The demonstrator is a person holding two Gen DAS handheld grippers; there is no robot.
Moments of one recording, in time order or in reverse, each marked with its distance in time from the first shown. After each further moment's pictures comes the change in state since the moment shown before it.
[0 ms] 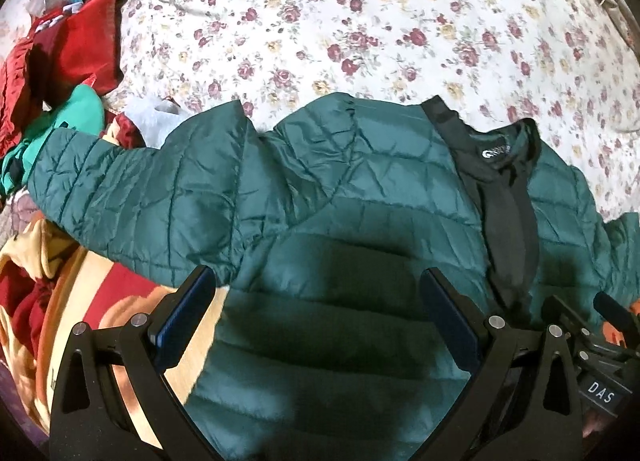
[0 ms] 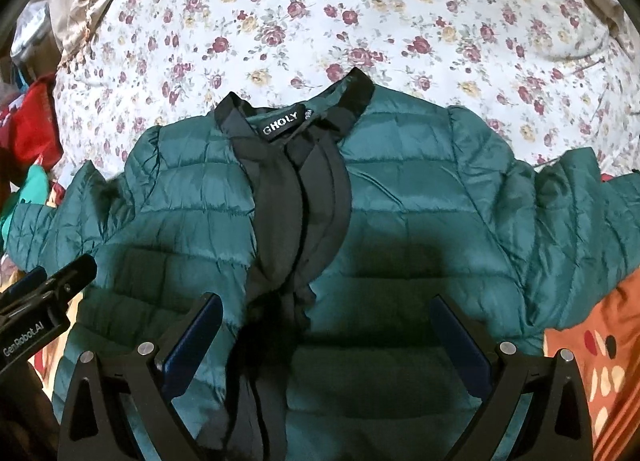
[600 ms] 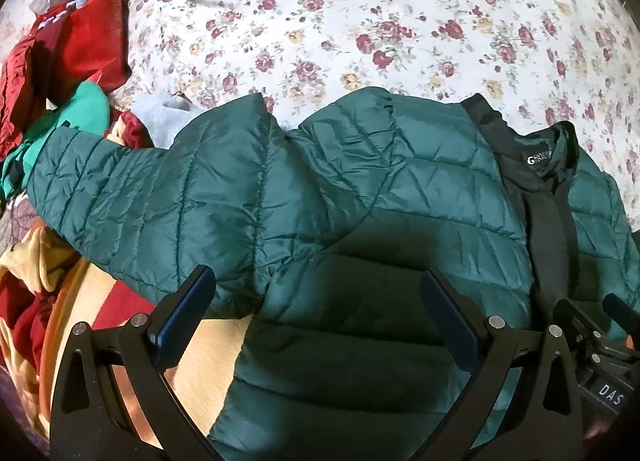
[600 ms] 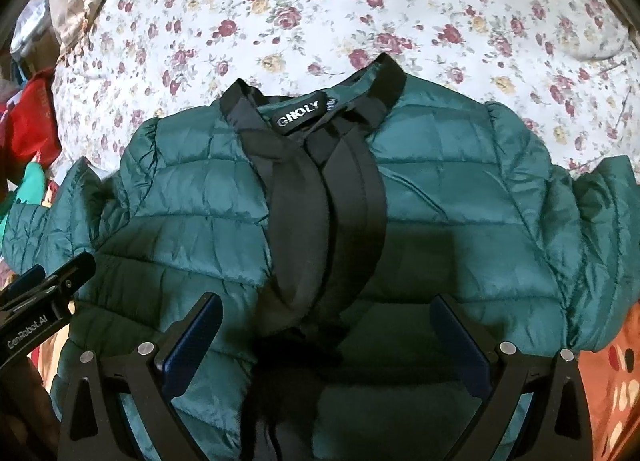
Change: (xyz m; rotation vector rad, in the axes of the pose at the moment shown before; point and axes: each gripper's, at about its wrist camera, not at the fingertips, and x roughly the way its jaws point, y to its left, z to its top) left arm 0.031 0.019 0.010 -0.011 0.010 0.053; right arm 0.036 0.016 0.012 -0.015 0.016 0.026
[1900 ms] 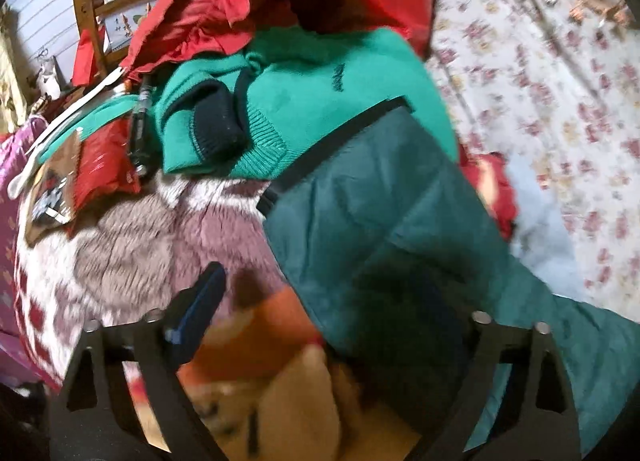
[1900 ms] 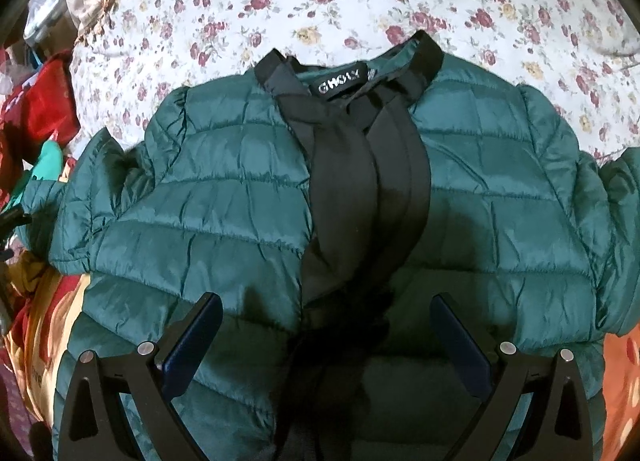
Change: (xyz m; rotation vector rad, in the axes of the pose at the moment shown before) left arm 0.047 0.333 0.037 -0.522 0.029 0.411; right arm 0.005 0.016 -0.015 -0.032 0.064 0.065
